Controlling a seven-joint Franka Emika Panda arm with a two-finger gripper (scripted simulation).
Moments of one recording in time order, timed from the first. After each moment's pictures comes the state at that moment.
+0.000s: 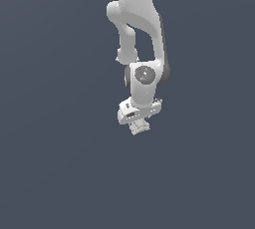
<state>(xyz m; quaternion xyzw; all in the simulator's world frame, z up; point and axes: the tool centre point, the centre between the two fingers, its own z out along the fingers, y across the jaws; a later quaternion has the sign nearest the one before) -0.019 0.055 0.057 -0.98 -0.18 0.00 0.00</state>
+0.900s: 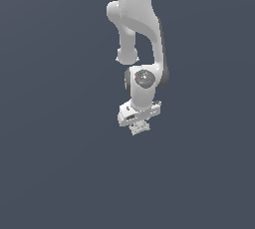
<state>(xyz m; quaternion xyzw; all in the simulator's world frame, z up) -0.017 0.056 0.042 -0.98 -0.18 0.00 0.00</state>
